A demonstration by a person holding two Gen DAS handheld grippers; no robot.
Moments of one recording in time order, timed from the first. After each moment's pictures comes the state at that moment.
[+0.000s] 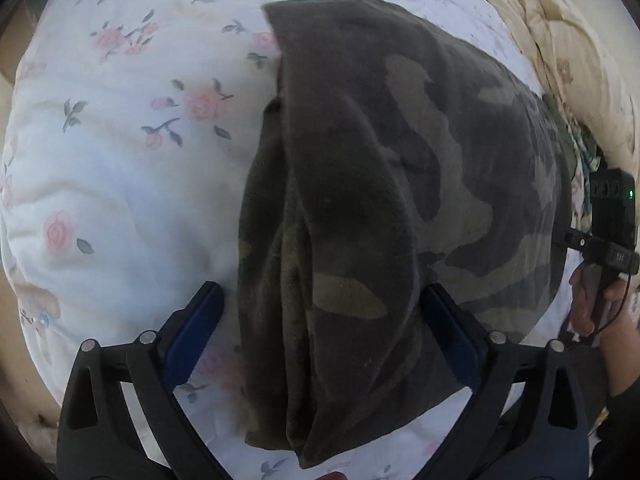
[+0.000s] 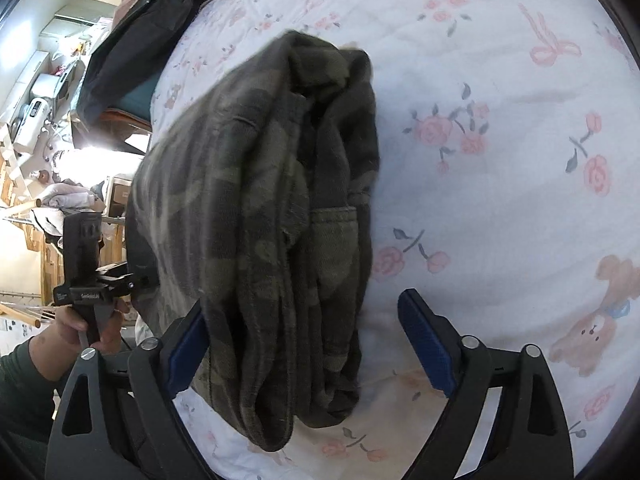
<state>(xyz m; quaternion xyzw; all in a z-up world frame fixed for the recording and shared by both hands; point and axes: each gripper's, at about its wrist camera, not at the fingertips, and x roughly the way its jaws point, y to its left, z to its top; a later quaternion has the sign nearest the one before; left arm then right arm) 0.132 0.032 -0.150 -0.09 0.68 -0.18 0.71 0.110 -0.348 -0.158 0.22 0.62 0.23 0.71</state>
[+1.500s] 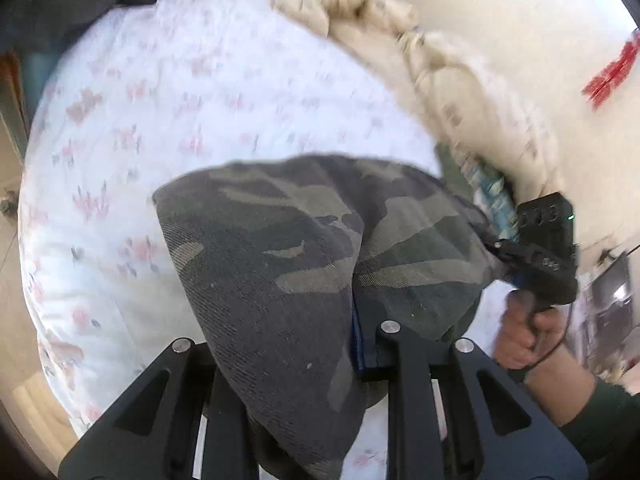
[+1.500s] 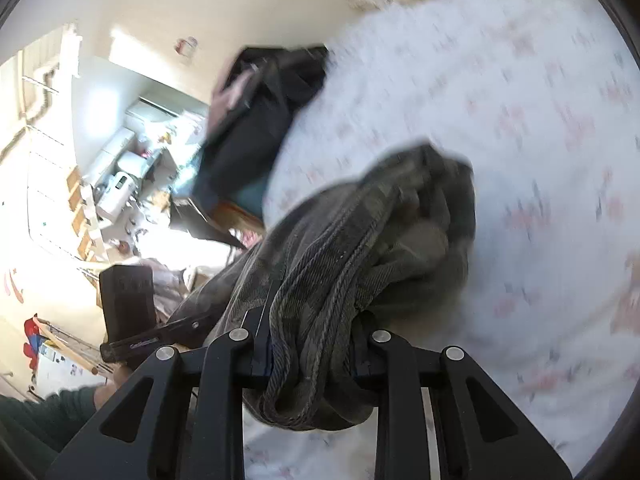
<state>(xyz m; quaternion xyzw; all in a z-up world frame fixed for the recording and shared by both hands) 0.114 -0.005 -0.005 -0.12 0.50 -0.29 0.80 0.065 -0.346 -0.062 0.35 0.40 0.29 0.79</state>
